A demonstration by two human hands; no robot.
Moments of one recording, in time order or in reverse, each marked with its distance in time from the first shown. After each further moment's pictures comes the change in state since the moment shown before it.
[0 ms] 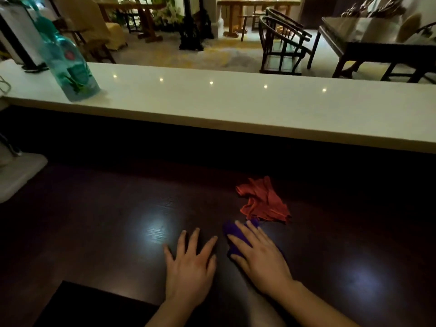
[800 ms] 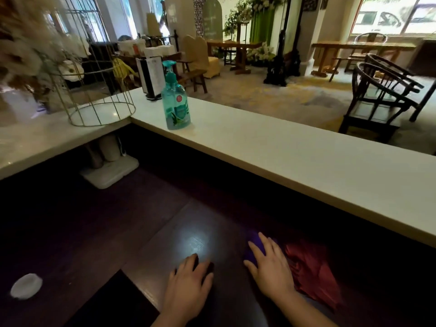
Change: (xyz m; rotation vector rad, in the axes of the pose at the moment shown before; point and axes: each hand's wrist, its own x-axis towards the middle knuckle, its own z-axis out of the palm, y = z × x) left_hand 0.011 -0.061 -0.026 -0.123 0.003 -0.423; right_hand 0.134 -0.005 0.011 0.027 -0.116 -0.058
